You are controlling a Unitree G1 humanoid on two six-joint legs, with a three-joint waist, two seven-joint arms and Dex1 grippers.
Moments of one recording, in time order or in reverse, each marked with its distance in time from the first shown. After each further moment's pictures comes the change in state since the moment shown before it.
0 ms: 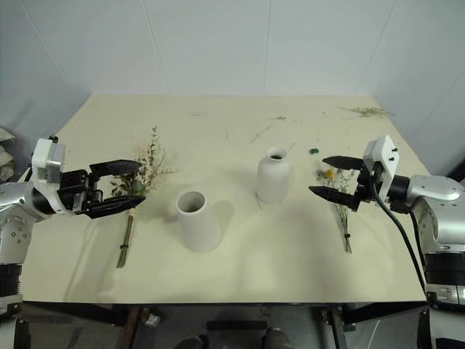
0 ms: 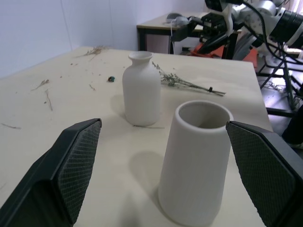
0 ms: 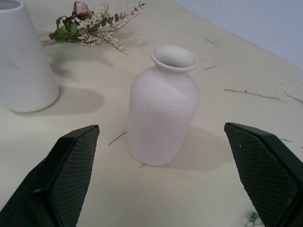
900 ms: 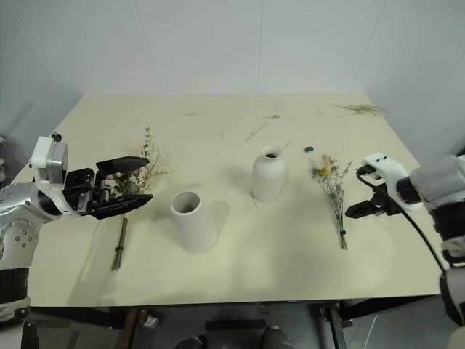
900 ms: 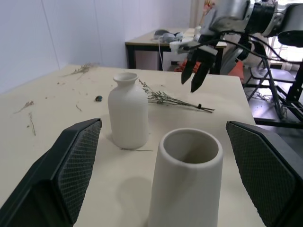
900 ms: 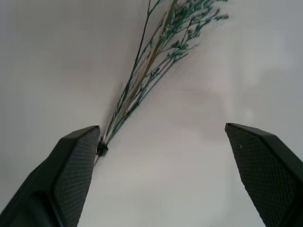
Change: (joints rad) left arm 0.066 -0.049 0.020 -0.162 -0.052 0.027 0.074; right arm -0.434 -0.144 0.593 0.273 -0.392 0.898 -0.045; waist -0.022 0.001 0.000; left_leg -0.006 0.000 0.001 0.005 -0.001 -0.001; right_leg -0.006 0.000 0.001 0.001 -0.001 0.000
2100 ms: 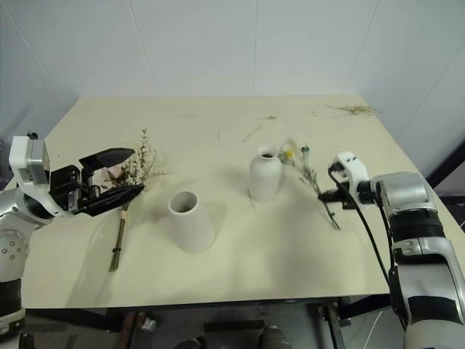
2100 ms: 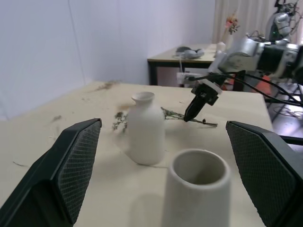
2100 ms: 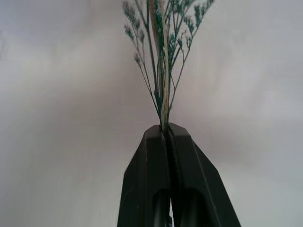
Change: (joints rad) left arm 0.024 -0.026 0.069 -0.026 -0.034 -0.039 0.131; right arm 0.105 0.277 -0.448 0.014 0.075 -0.292 -0.223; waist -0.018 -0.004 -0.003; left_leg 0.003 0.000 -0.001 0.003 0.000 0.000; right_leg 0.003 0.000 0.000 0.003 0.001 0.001
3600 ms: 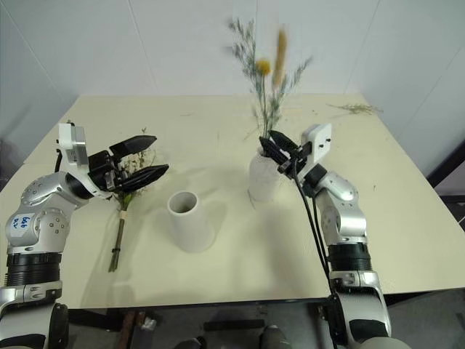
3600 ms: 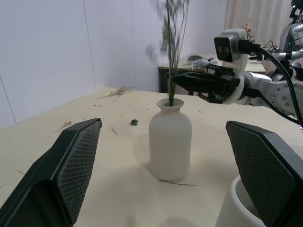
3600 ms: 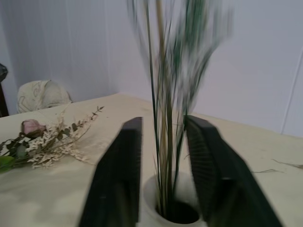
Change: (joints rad) left arm -0.195 -0.111 -0.134 0.228 0.122 -0.093 0.022; right arm 0.181 0.439 -0.111 -0.272 0.256 -0.784 -0.207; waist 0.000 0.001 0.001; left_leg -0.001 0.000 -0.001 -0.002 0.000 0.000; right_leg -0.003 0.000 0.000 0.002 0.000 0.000
